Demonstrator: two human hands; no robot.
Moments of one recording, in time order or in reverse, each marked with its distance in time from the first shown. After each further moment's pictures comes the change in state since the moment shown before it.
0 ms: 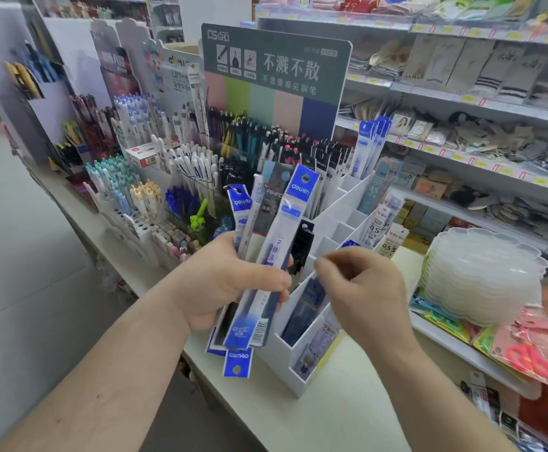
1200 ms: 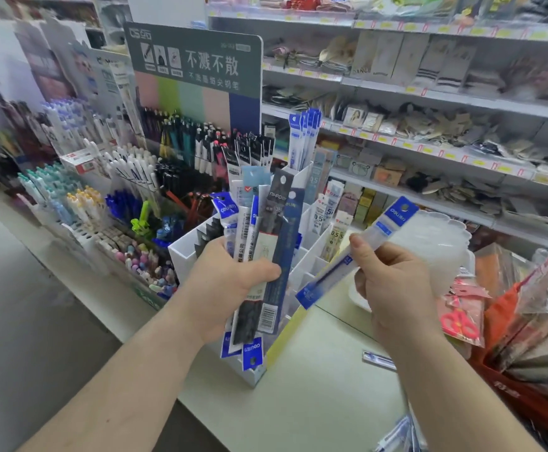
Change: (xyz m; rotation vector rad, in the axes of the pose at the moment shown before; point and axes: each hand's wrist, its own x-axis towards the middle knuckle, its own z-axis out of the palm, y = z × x) left_hand 0.033 -0.025 0.089 -0.006 0.280 -0.080; right_hand 0.003 0.044 -0.097 0.552 0.193 0.278
